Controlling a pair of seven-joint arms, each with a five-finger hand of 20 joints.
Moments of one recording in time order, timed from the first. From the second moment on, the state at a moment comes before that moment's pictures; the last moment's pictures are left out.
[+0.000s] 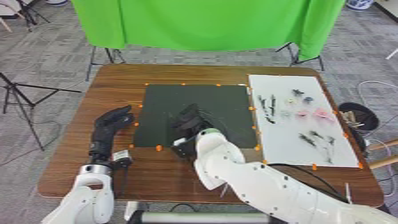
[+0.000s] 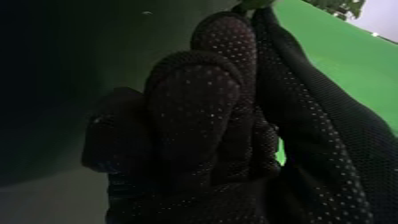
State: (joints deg) left arm 106.5 -57.2 -77.7 -99.3 56.1 19.2 22.3; right arm -58.6 -69.5 23.8 -92.7 -82.4 34.4 34.4
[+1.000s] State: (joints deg) left arm 101.2 -57.2 -70.5 -98.8 34.6 33.1 32.1; right arm -58.0 -72.5 22.1 -92.2 -78.1 35.5 33.8
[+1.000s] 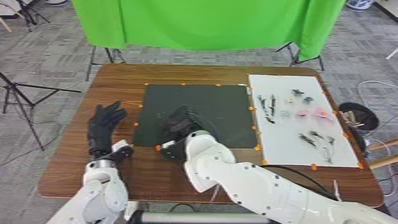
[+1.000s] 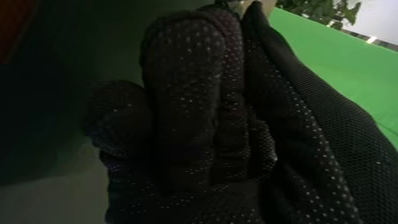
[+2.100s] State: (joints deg) left arm 102.0 -57.9 -72.0 -99.5 31.3 34.6 32.9; right arm -56.5 -70.1 18.9 -95.2 -77.6 38.4 24.9
